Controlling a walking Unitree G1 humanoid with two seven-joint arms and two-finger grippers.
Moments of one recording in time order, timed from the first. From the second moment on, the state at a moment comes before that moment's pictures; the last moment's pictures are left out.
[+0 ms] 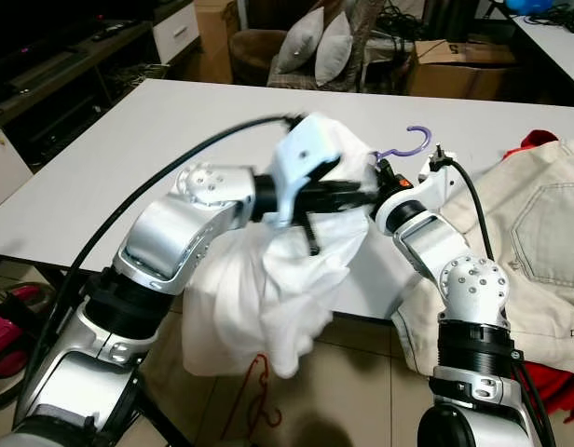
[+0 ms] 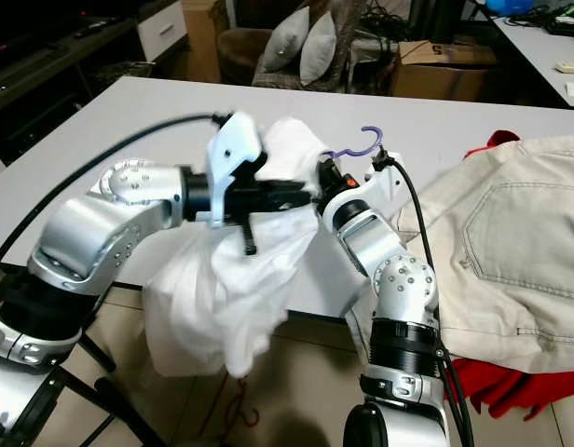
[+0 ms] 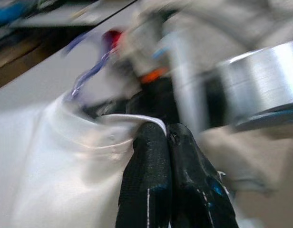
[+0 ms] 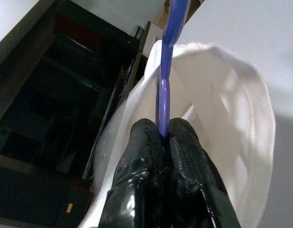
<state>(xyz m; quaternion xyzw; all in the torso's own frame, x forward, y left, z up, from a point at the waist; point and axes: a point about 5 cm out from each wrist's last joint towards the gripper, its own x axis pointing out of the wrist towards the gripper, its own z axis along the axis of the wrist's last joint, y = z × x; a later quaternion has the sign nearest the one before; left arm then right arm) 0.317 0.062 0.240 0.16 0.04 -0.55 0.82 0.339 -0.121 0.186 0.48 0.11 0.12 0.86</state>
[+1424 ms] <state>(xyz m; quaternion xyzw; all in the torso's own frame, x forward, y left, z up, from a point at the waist) 0.245 0.193 0.147 0.09 0.11 -0.14 0.98 0.226 -0.140 0.176 0.02 0.13 0.33 0.94</state>
